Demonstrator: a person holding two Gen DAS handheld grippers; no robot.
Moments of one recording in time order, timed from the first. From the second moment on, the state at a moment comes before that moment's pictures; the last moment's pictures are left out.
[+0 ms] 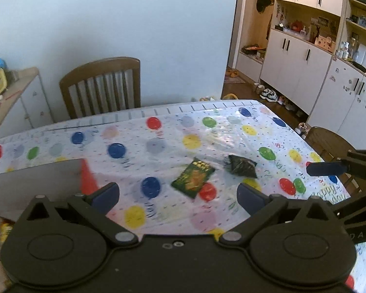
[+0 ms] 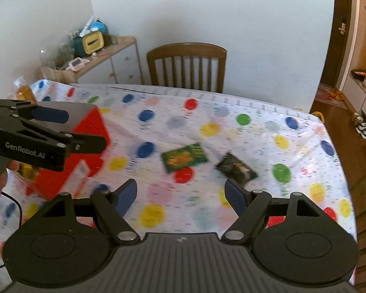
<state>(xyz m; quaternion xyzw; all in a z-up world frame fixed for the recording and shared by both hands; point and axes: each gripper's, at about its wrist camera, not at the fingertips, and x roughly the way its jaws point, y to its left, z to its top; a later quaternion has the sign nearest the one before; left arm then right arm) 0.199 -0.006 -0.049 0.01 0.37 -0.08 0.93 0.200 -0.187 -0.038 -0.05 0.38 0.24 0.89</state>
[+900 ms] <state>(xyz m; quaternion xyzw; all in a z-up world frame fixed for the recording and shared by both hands) 0.327 -0.054 -0.141 0.04 0.45 -0.08 0.89 0.333 -0.225 -0.116 -0.12 0.43 0.29 0.85</state>
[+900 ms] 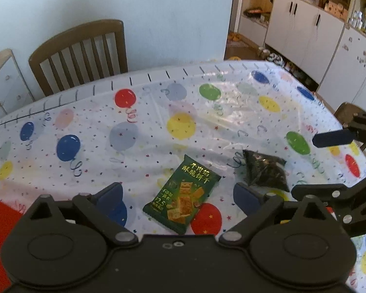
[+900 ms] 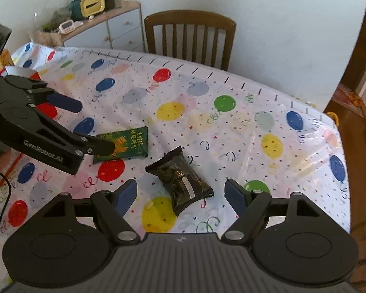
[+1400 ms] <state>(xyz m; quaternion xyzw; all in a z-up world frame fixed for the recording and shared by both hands) 0.355 -0.063 -0.180 0.06 0.48 -0.10 0.87 0.365 -0.210 -0.156 -0.17 0.44 0.33 0.82</state>
